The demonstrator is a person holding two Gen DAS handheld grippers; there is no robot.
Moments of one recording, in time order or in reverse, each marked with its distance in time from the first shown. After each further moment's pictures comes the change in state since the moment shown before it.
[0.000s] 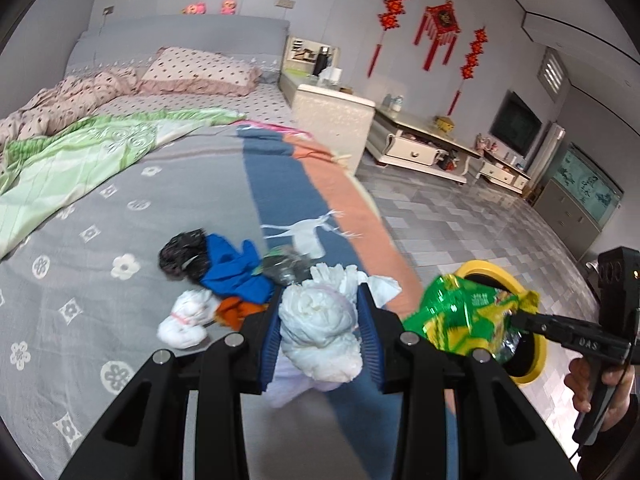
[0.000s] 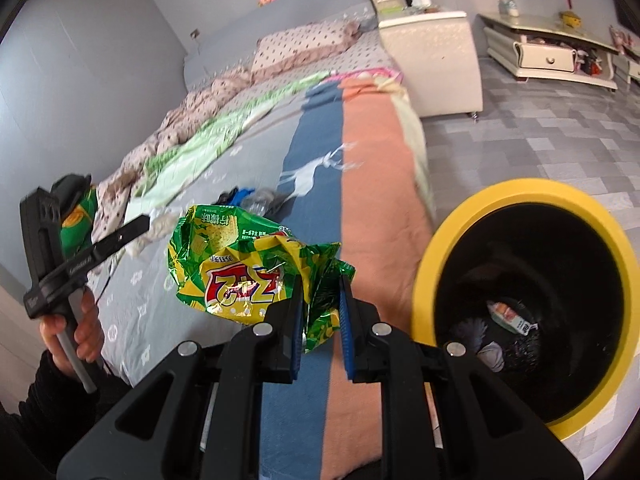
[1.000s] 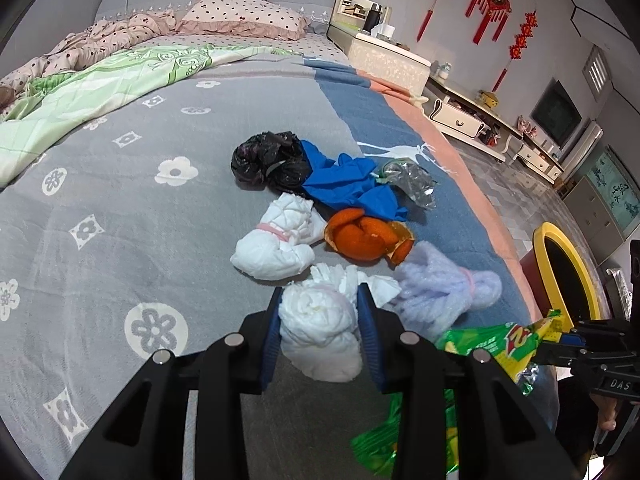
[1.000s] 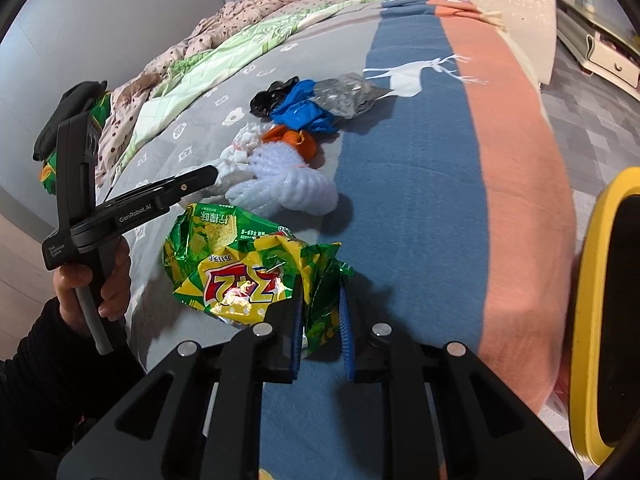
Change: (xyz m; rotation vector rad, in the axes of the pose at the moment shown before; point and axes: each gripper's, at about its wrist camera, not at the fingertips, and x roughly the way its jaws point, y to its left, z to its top) left arm 0.055 0.108 -0.063 -0.107 0.156 0.102; right arm 0.129 0.097 -0.042 -0.182 0.290 0.061
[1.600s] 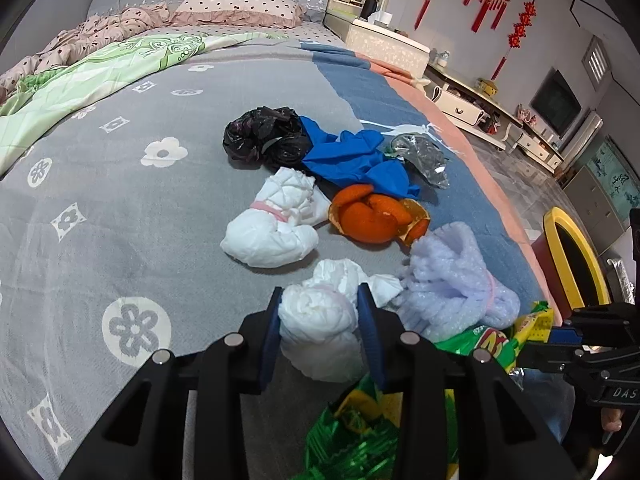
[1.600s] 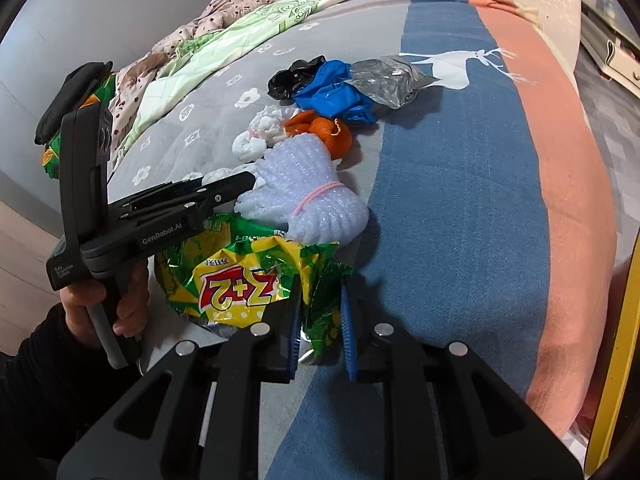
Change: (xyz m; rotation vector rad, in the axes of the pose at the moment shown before) left arm 0.026 0.002 -0.008 0.013 0.041 -0.005; right arm 0.043 0.026 0.020 -0.042 0.066 0.021
